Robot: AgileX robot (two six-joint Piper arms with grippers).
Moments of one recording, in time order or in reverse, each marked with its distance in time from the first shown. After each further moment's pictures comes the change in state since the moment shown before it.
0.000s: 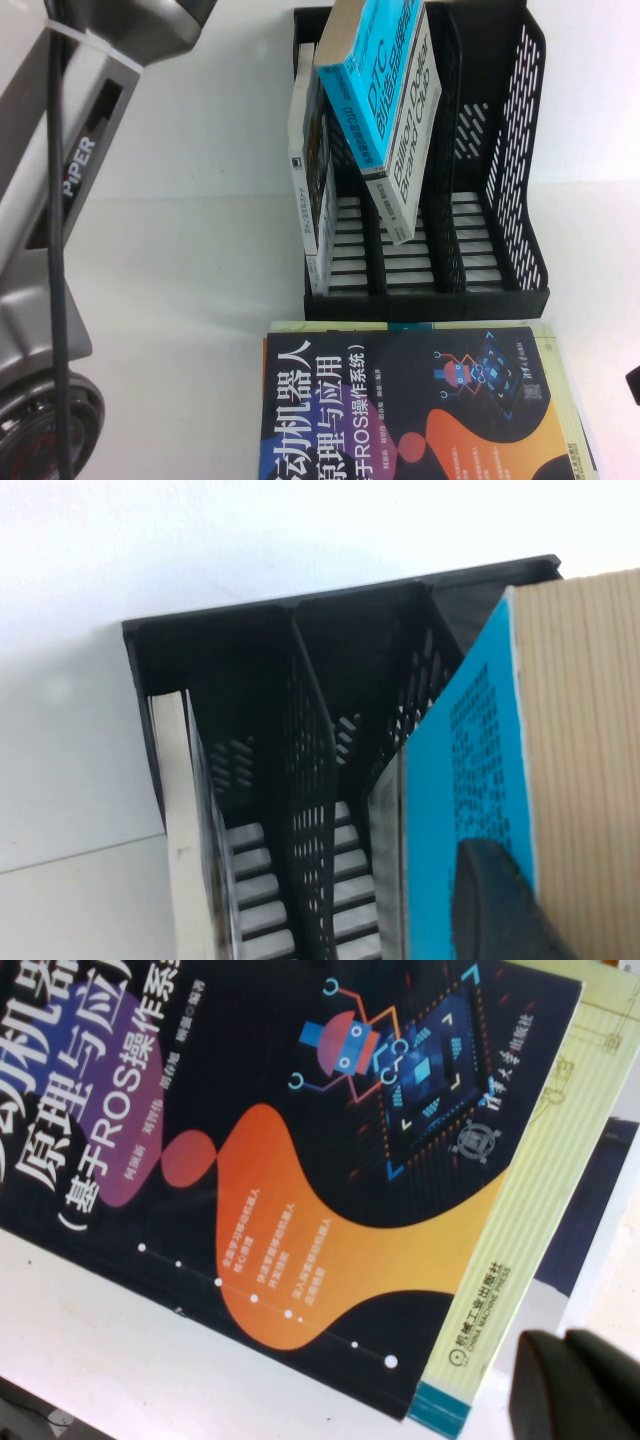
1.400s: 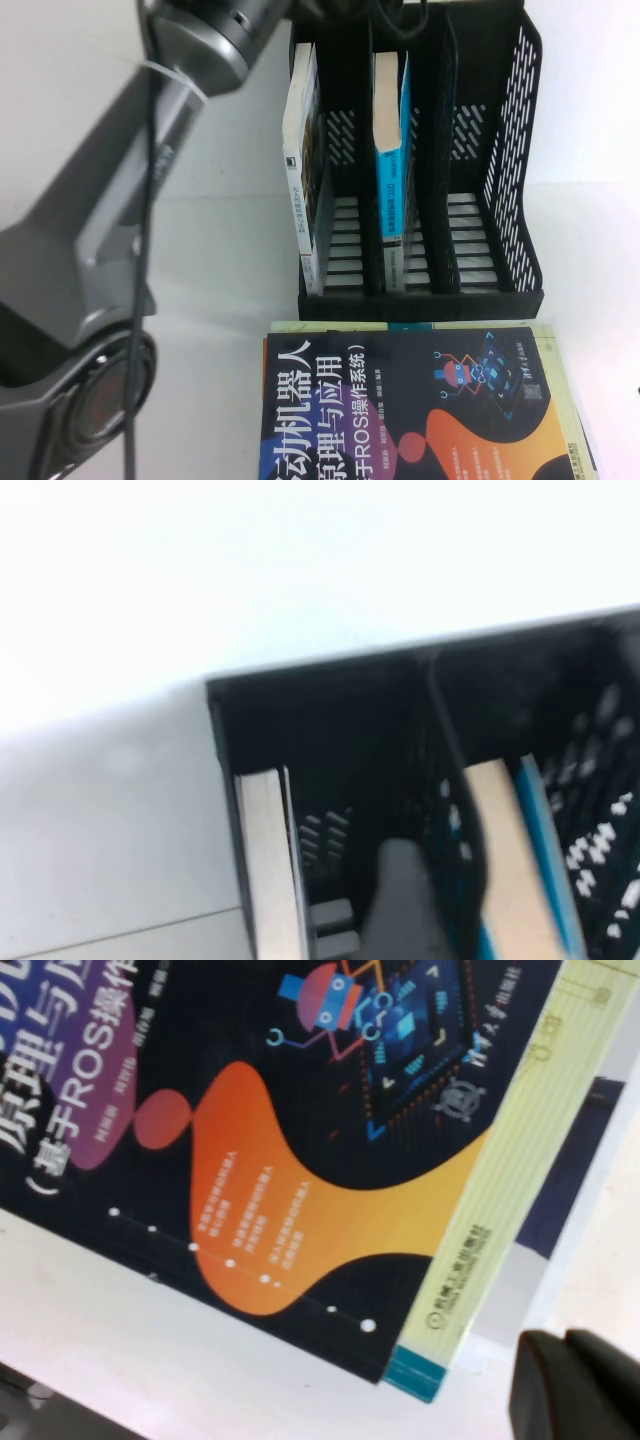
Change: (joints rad) right arm 0.000 0.000 0.000 -0.029 0.041 0.011; left arm 0.101 0.179 -0.021 0.035 -0.161 0.029
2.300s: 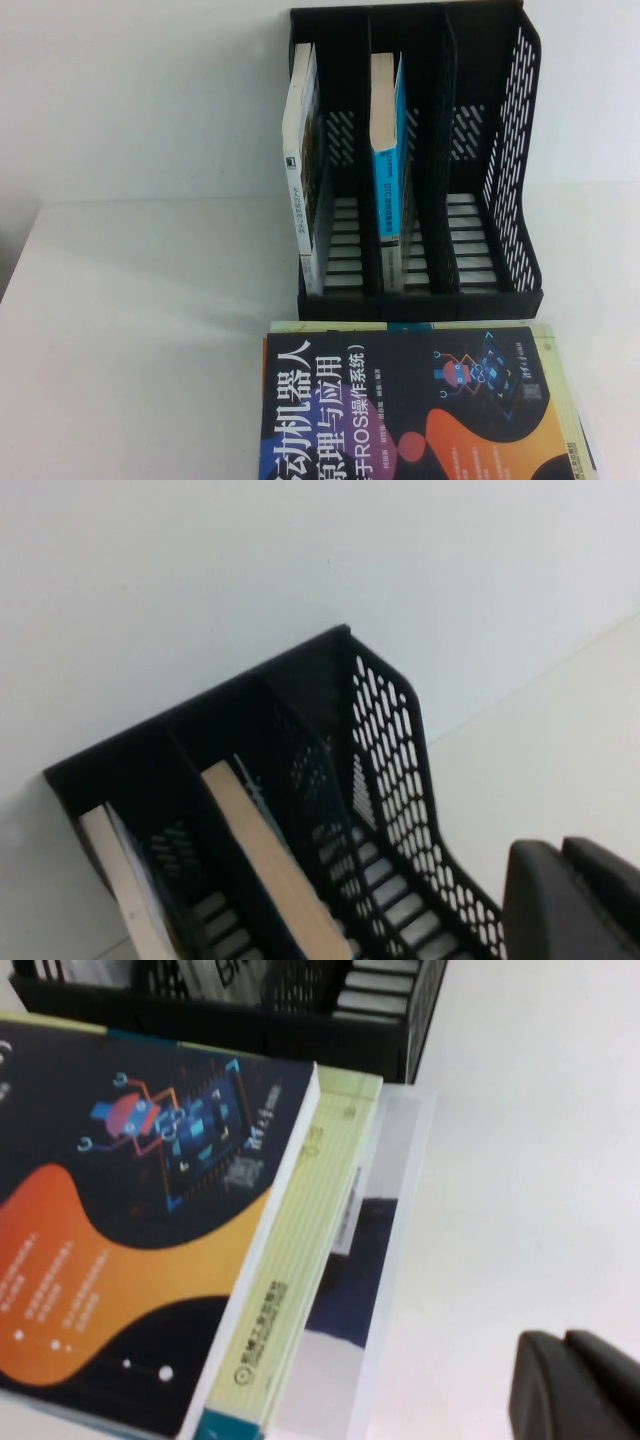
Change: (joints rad) right arm 0.000 -0.622 0.527 -0.282 -0.432 0.195; left arm -0.182 -0.401 0.092 -0.129 0.161 0.270
